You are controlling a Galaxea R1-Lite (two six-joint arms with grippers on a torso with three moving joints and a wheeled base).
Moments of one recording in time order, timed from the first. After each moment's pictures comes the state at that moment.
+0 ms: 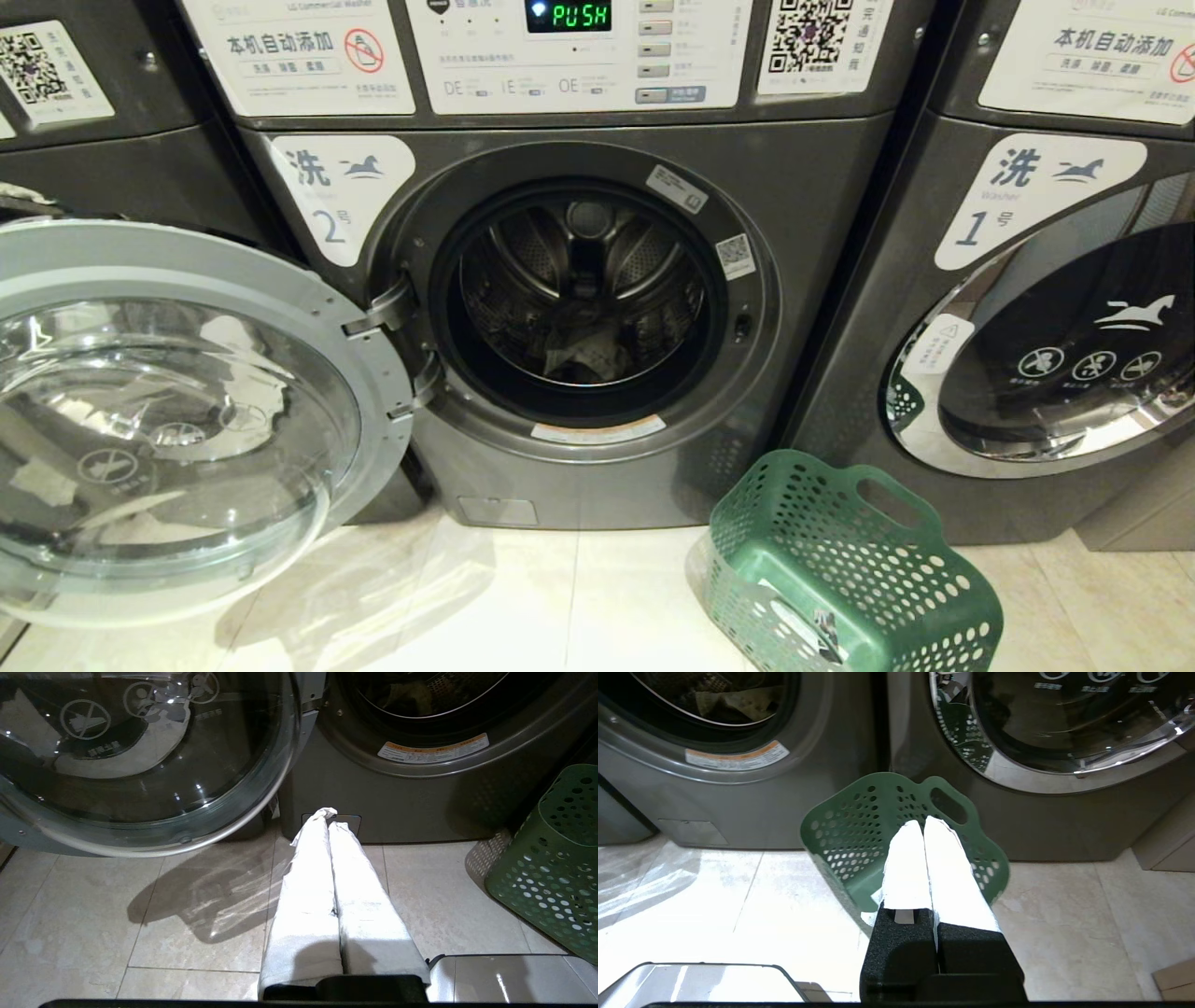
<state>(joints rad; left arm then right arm) 0.00 0.00 0.00 0.01 0.00 0.03 0.01 0.00 0.00 0.00 -0.01 0.02</state>
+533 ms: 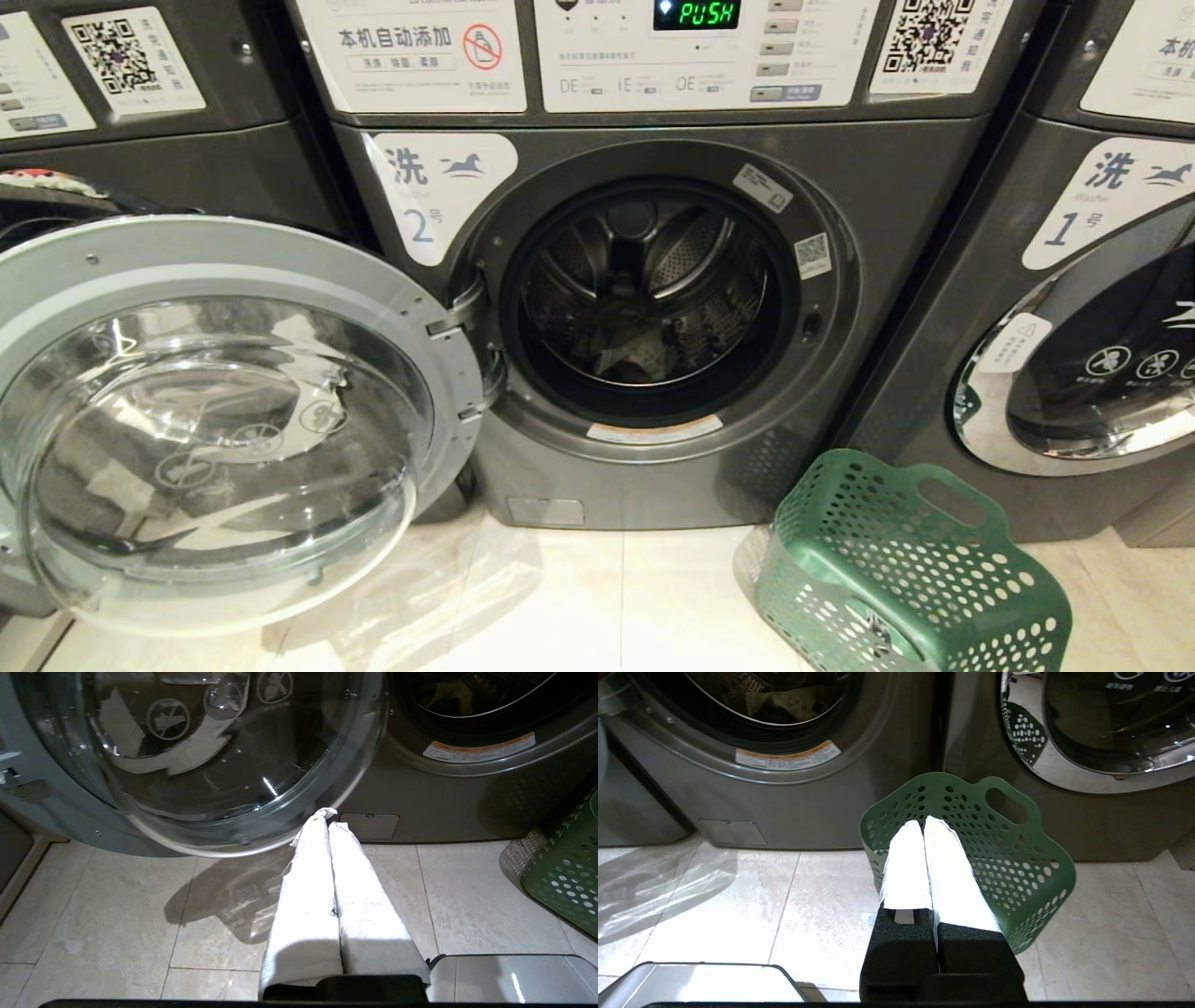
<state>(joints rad) 0.00 0.00 0.00 0.01 0.00 0.03 0.01 0.00 0.00 0.00 -0.01 0.02</state>
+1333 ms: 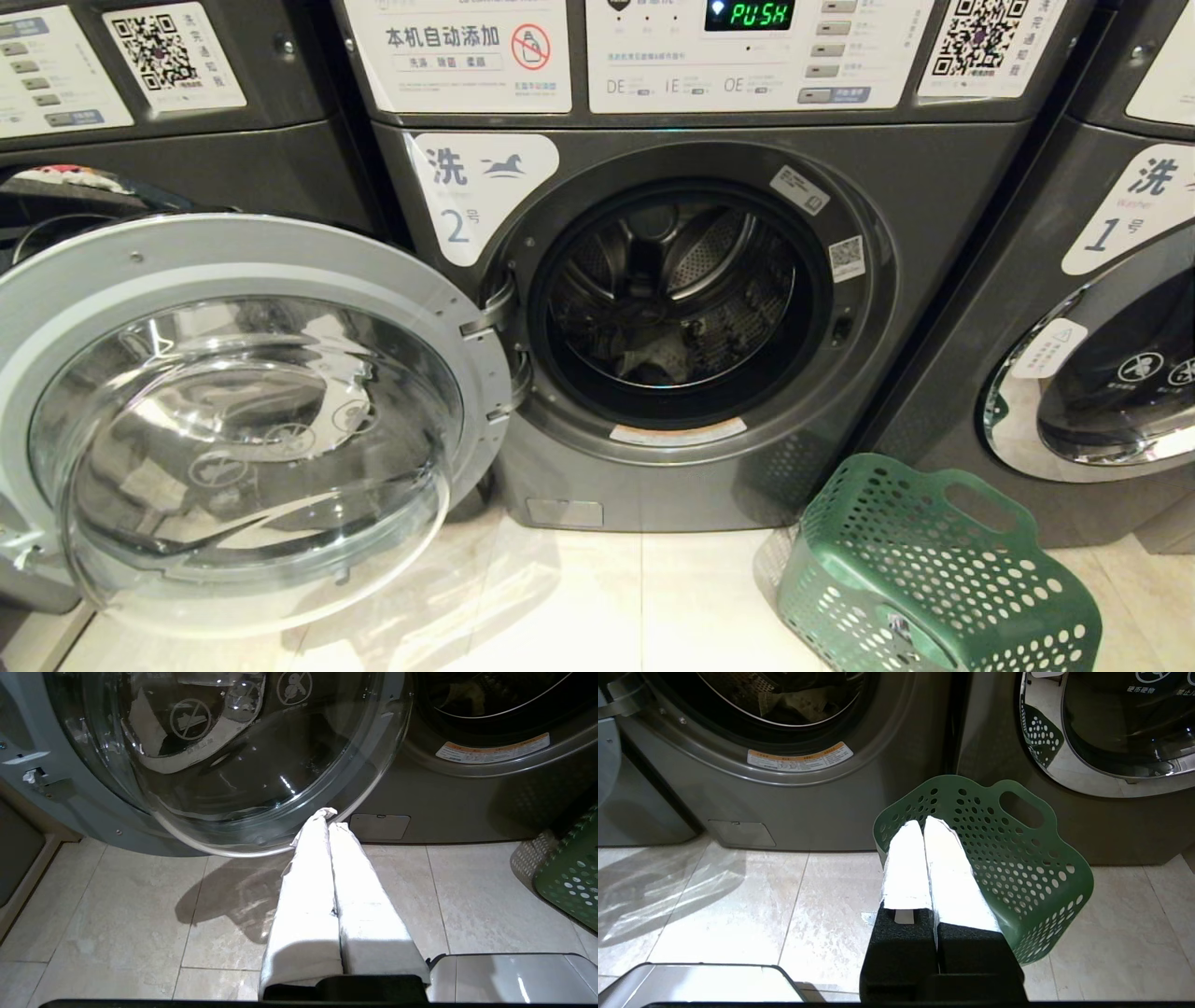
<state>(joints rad) 0.00 0.00 0.00 0.01 0.00 0.04 0.01 0.00 0.00 0.00 -0.01 0.02</state>
